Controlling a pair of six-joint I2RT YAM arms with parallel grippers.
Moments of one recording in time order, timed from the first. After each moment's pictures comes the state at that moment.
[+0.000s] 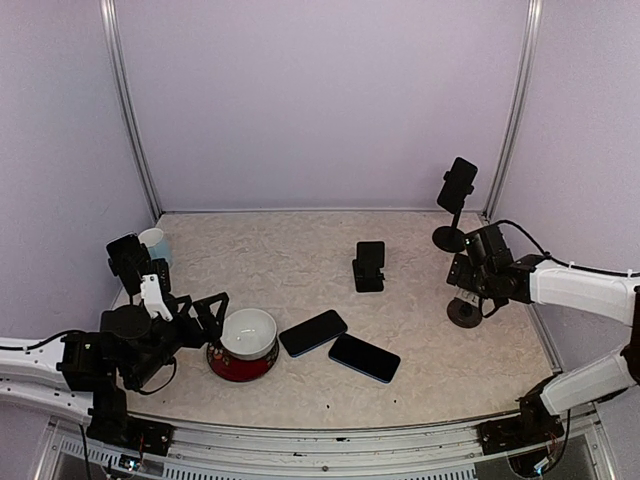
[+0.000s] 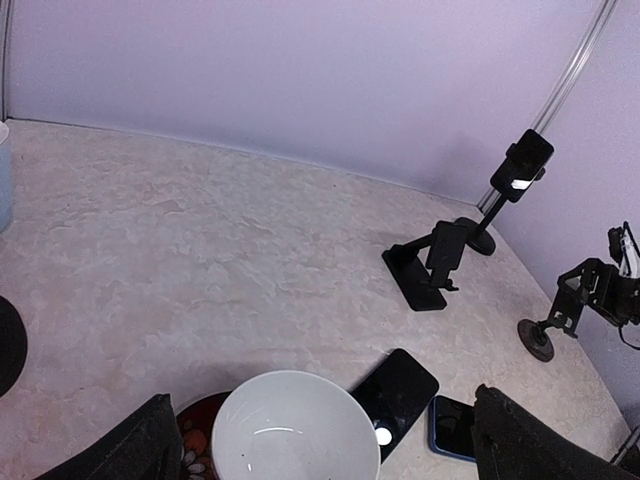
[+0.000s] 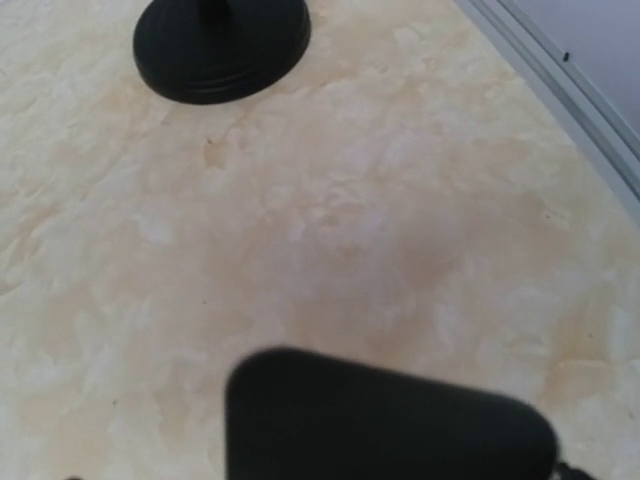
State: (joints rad) left arm -1.23 0.68 0.37 0.03 -0.84 -0.62; right arm 0.45 1.27 0.74 -0.29 0.58 0.66
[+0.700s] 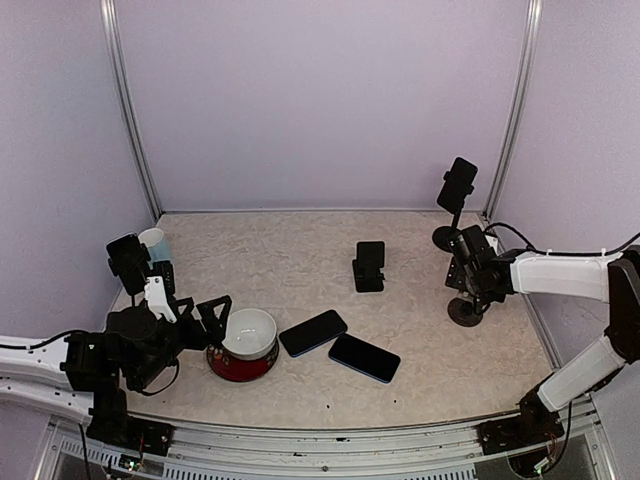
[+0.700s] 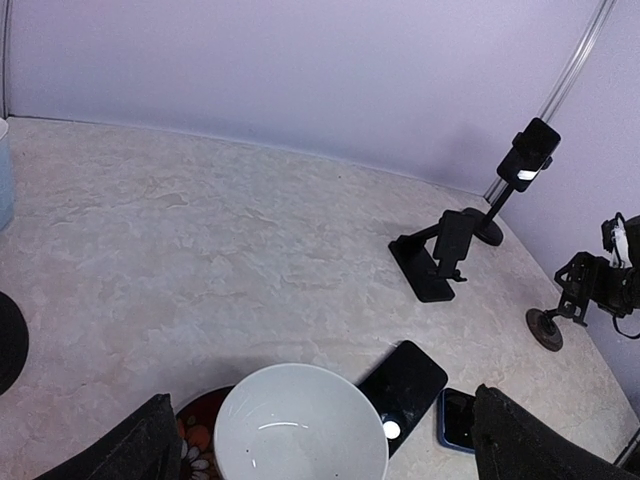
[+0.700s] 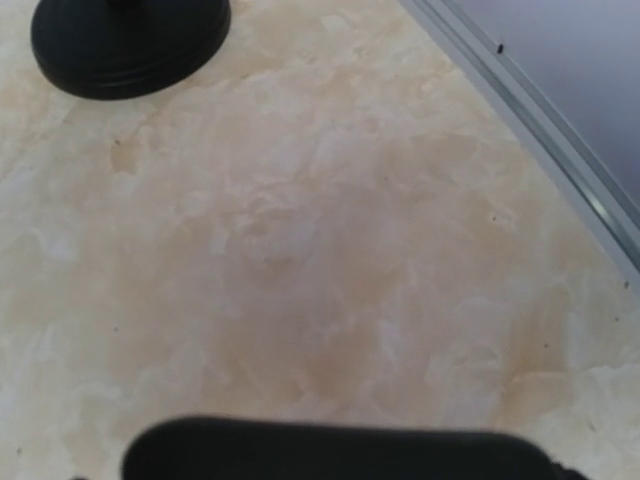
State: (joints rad) left arm -1.23 0.71 0.36 0.04 -0.84 -0.63; right arm 0.44 1.45 0.81 -0.32 0.70 0.70
